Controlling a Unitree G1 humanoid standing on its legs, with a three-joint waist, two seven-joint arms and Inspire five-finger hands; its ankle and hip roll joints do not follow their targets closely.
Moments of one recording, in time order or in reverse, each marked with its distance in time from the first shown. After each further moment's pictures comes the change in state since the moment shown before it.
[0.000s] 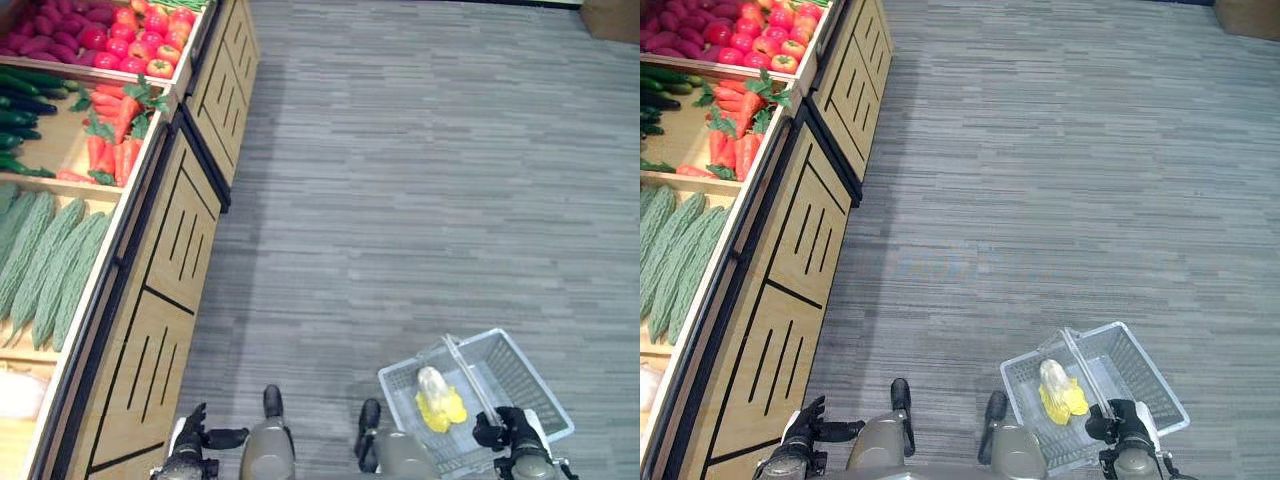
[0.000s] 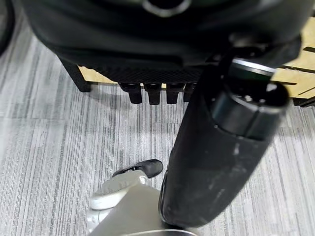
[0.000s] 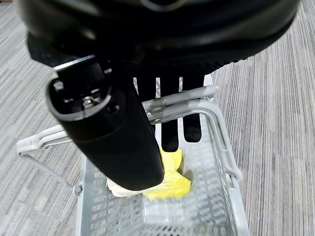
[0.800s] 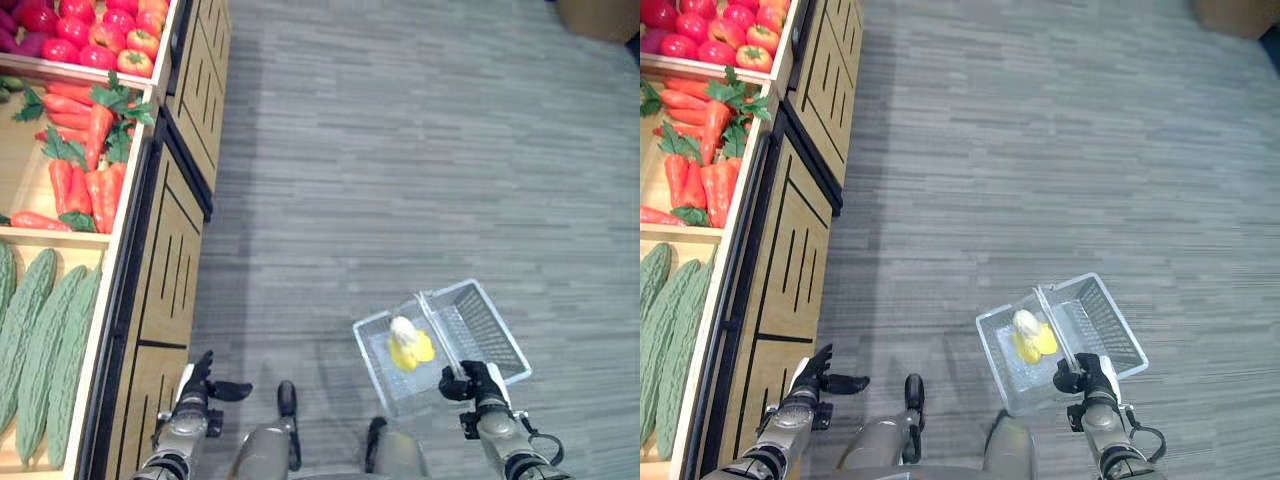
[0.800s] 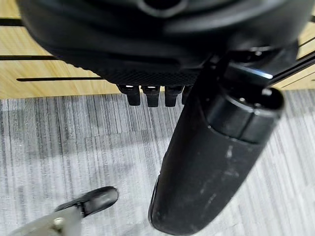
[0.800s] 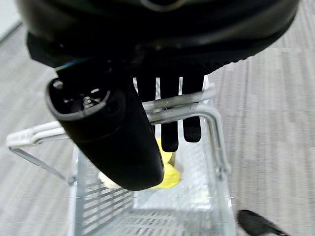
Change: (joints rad) left arm -0.086 0.061 -0.081 -0.028 0.004 -0.005 0.017; right arm -0.119 0.102 0.069 -0.043 0.004 -0.021 -0.002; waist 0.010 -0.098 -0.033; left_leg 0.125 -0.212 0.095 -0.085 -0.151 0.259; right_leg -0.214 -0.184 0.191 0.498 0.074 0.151
